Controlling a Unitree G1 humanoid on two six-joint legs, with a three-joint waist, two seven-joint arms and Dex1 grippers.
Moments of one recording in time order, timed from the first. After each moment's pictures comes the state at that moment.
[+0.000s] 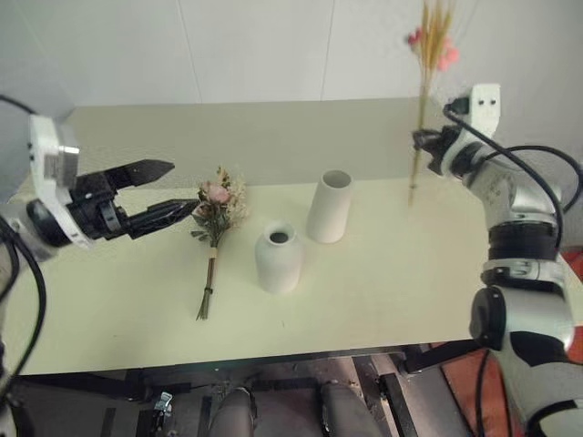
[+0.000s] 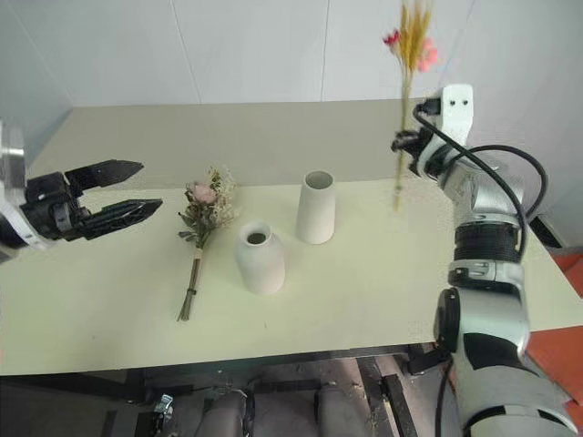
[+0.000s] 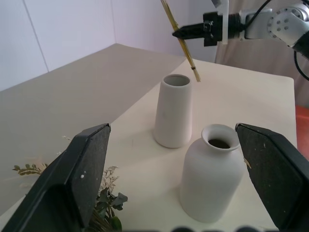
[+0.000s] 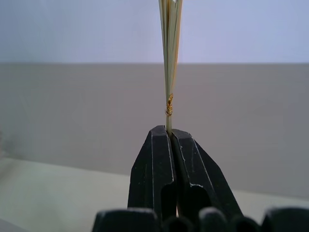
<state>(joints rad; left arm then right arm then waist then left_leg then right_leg) -0.44 1.08 0.40 -0.24 -0.94 0.79 -0.99 -1.08 -0.48 -0.25 0.50 0.29 0.56 0.53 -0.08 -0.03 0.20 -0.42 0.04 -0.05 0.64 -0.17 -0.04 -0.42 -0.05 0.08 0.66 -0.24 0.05</state>
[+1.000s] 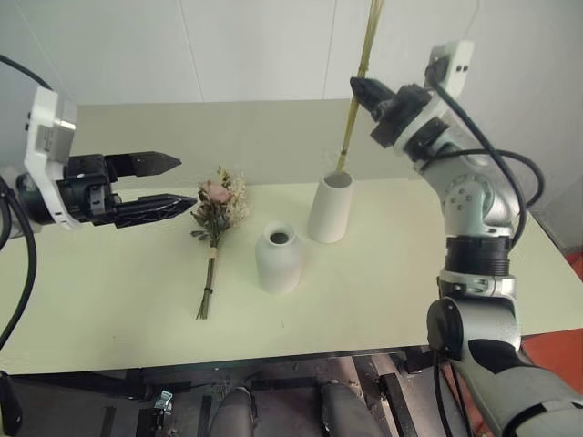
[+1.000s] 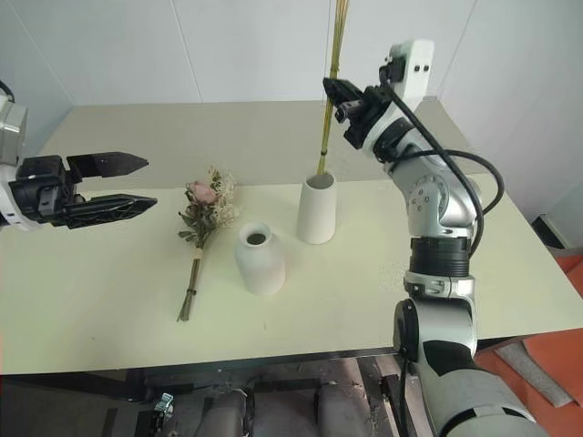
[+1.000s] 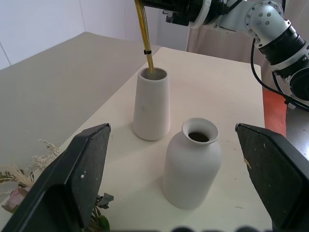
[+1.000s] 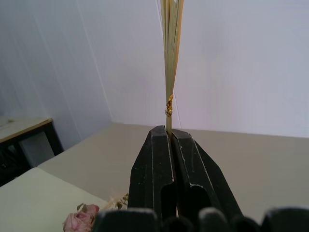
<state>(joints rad) -0.54 1.10 0.35 -0.15 -0.90 0.81 -1.14 -1.00 -0.30 -0.22 0.20 0.49 0.57 0.51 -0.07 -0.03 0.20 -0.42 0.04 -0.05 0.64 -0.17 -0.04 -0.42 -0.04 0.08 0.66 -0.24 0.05</state>
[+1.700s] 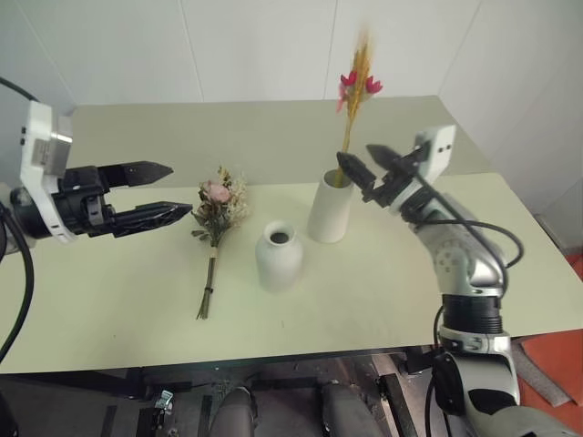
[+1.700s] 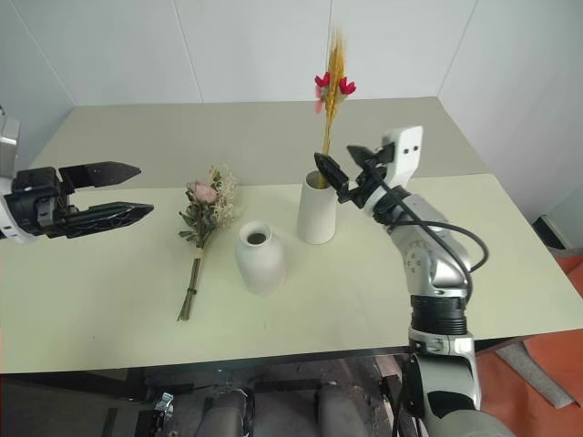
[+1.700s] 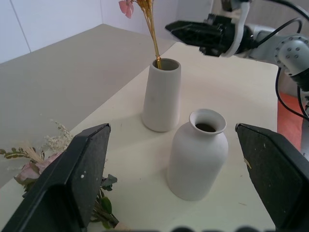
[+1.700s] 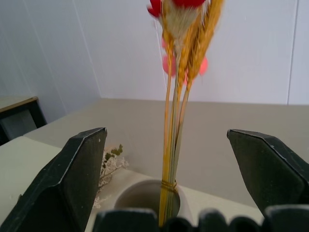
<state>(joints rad) -0.40 1.08 0.46 -0.25 -0.94 0.88 -1.00 -0.70 -0.36 -0.20 -0.05 0.51 0.49 0.56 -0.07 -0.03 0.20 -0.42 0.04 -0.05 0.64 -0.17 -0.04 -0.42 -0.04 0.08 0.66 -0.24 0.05</state>
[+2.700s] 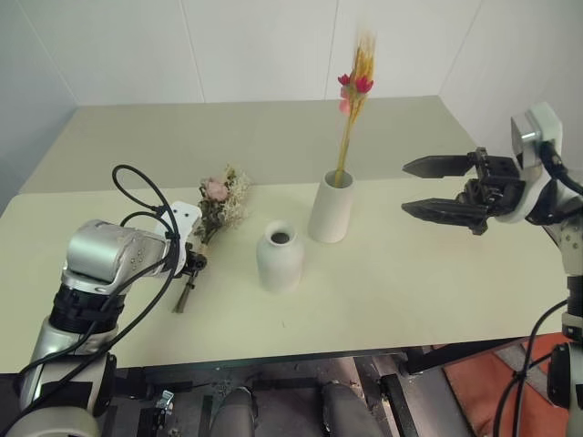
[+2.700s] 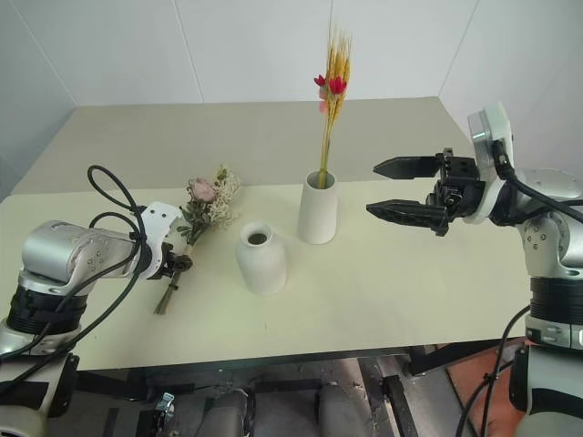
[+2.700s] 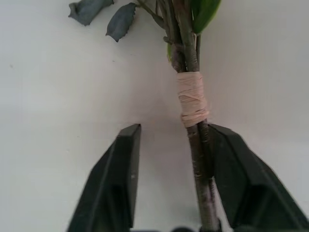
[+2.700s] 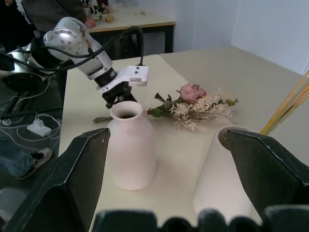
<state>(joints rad) -0.69 0.71 -0.06 -0.14 -0.49 1.60 -0.21 -0.73 -0.86 -0.17 0.11 0.67 0.53 1.42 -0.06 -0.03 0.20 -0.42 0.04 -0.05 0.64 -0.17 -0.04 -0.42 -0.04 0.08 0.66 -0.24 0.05</state>
